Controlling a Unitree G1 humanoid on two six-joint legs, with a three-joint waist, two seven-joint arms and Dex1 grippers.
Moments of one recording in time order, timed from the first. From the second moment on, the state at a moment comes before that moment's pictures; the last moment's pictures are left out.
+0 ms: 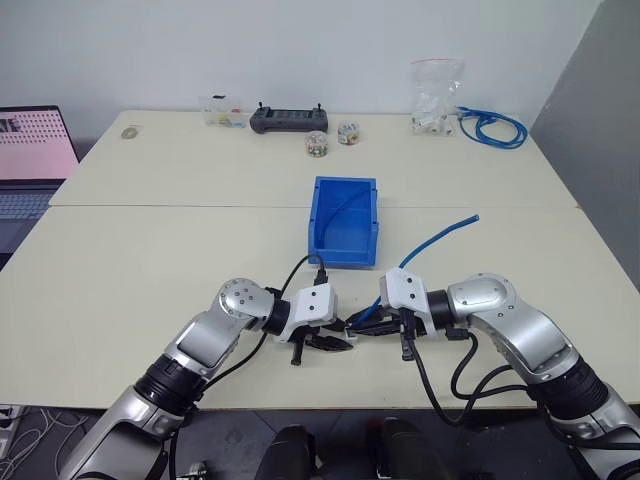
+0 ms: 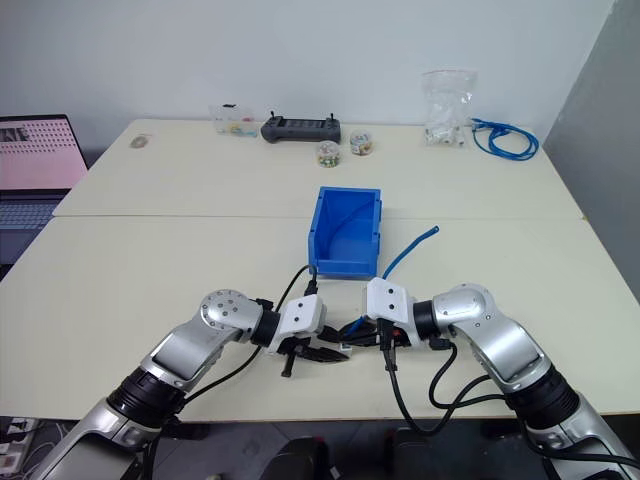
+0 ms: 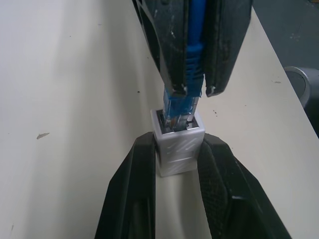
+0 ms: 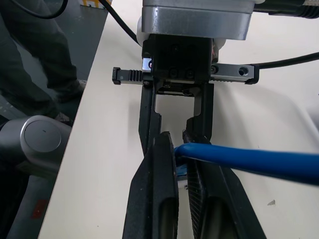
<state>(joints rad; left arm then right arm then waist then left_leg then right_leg) -0.46 0.60 -0.45 -0.02 -0.15 0.27 -1.22 -0.46 -0.59 0.41 -0.29 0.27 0.48 1.09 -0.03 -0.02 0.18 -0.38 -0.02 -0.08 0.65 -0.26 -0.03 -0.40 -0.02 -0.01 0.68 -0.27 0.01</state>
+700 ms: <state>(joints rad) -0.45 0.58 -0.45 0.00 -0.12 0.27 -1.22 -0.56 -0.58 0.50 -0.15 0.17 0.41 1.21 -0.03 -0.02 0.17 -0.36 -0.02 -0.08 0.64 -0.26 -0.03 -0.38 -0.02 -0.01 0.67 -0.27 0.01</state>
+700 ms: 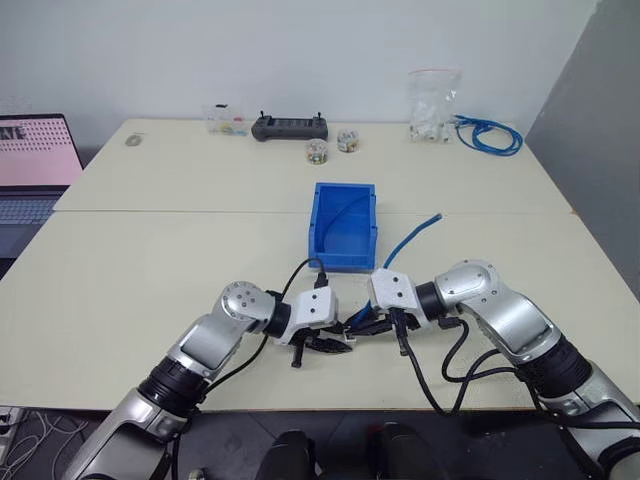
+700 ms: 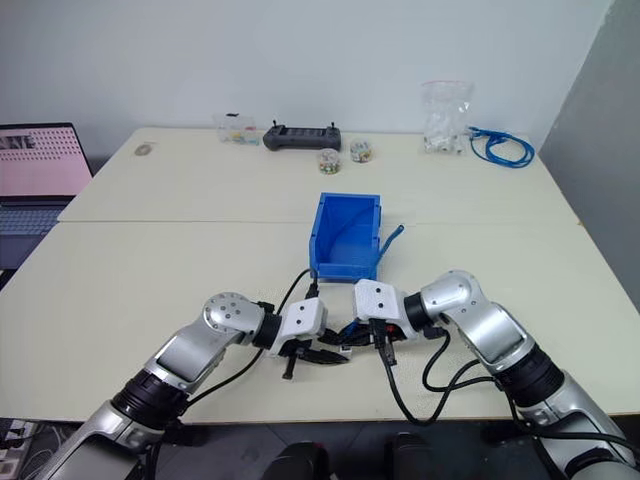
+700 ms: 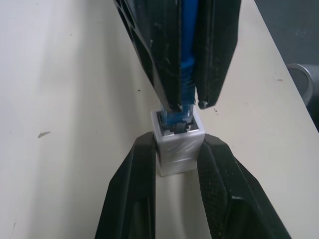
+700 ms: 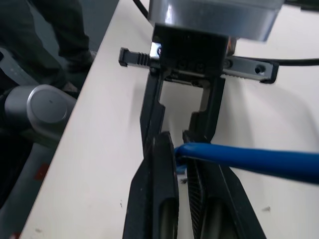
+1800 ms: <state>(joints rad) -0.22 0.69 0.08 -0.44 -0.38 0.67 -0.84 -0.83 -0.53 0.12 -0.09 0.46 0.82 0.96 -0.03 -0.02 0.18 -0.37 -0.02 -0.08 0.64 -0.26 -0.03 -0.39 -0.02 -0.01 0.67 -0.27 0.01</state>
